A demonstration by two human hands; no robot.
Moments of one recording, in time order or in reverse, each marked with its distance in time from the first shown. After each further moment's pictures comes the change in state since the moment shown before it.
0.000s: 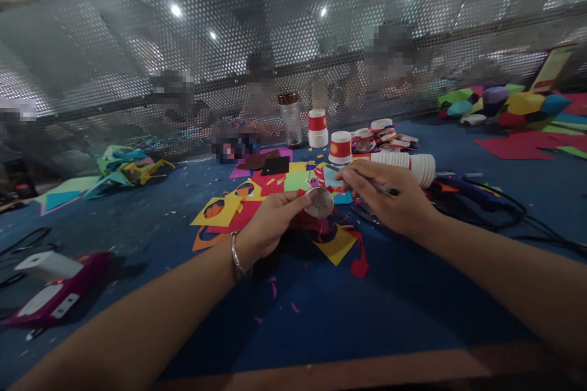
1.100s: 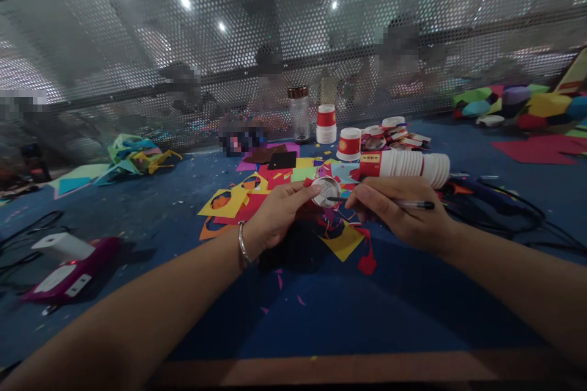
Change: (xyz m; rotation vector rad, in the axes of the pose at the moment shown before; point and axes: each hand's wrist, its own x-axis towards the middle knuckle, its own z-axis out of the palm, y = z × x) left_hand 0.000 0.003 0.000 -0.078 0.026 0.012; right_hand -0.011 -0.015 -0.005 0.132 -0.166 -0.106
